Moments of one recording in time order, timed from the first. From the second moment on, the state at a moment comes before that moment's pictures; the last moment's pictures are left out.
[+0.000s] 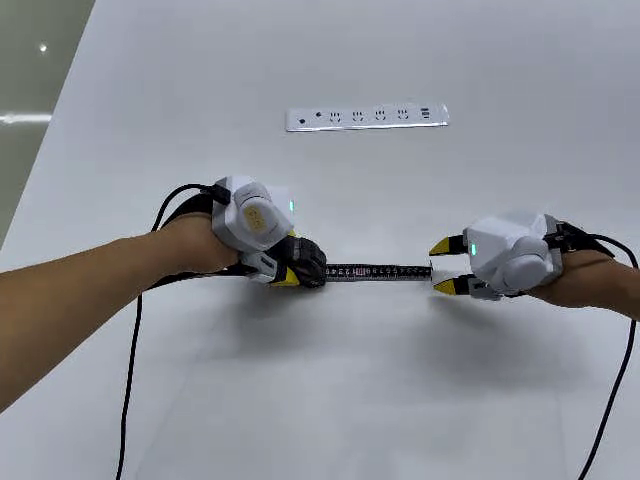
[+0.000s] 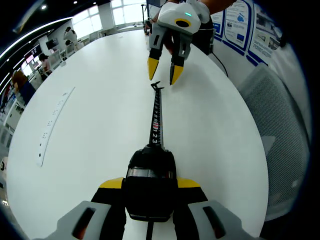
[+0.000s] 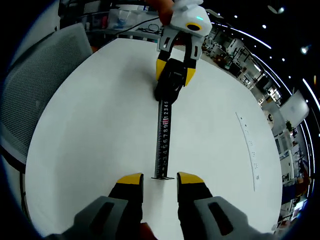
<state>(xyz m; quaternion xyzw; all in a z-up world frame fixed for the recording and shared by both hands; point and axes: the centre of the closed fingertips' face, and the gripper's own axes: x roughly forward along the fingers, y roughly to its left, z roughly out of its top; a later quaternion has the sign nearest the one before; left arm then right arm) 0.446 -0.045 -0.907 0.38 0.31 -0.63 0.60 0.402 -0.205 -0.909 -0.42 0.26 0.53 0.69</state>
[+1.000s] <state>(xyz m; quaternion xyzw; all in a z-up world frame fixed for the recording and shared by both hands) 0.446 -0.045 -0.907 0.38 0.31 -0.63 0.60 0.413 -0.207 -0.928 -0.48 0.24 0.51 0.67</state>
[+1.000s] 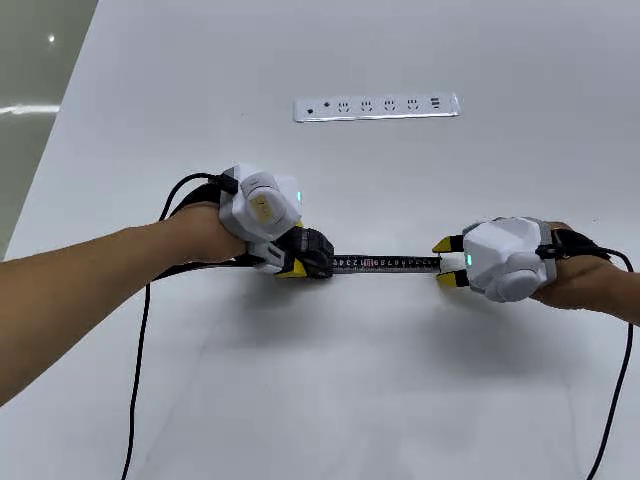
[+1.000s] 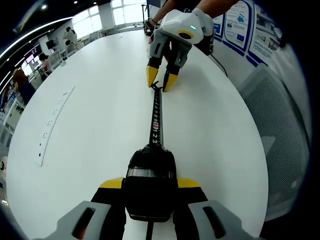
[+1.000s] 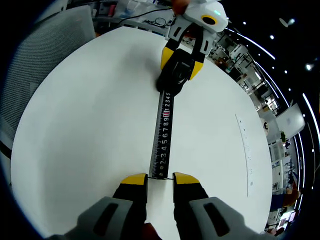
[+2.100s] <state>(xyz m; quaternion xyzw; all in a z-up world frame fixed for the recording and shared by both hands) 0.447 -0.046 -0.906 0.37 0.31 -0.63 0.60 0.418 -0.206 -0.927 -0.36 0.34 0.58 0.65</state>
